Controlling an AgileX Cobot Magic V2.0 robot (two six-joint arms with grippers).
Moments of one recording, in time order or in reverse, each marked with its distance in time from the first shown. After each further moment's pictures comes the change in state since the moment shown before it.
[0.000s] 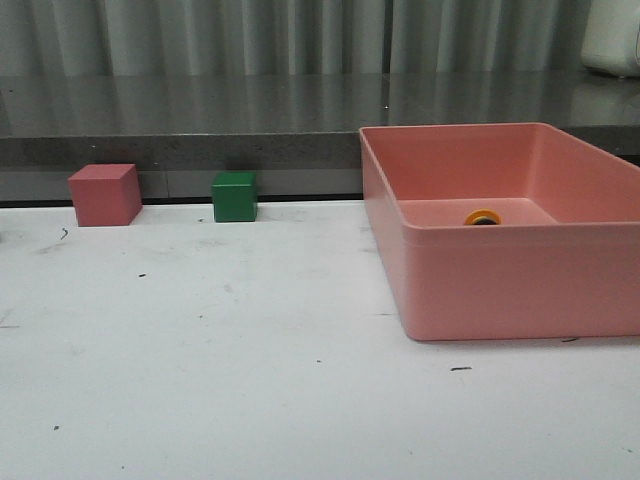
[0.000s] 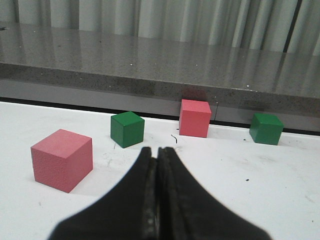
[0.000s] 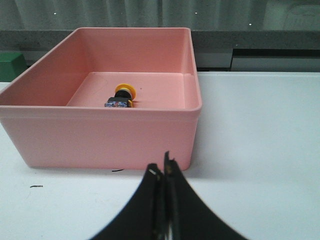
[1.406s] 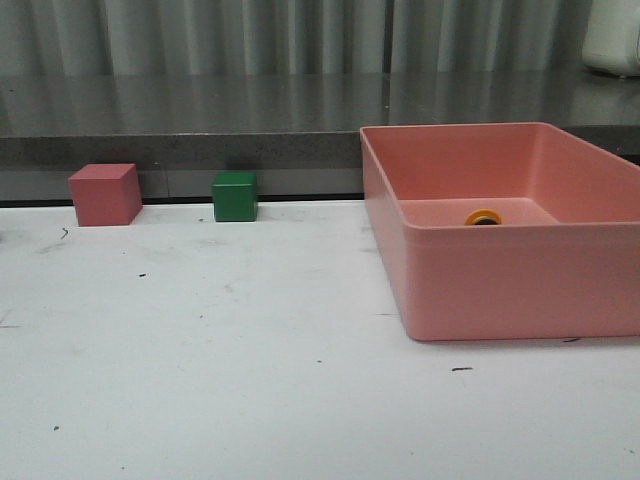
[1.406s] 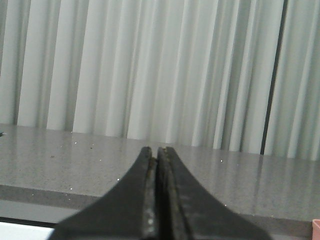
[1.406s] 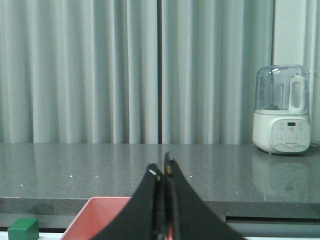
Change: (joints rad) left arm 0.000 0.093 -0.358 0.002 -0.034 -0.016; right arm 0.000 0.017 -0.311 0.004 -0.182 0.000
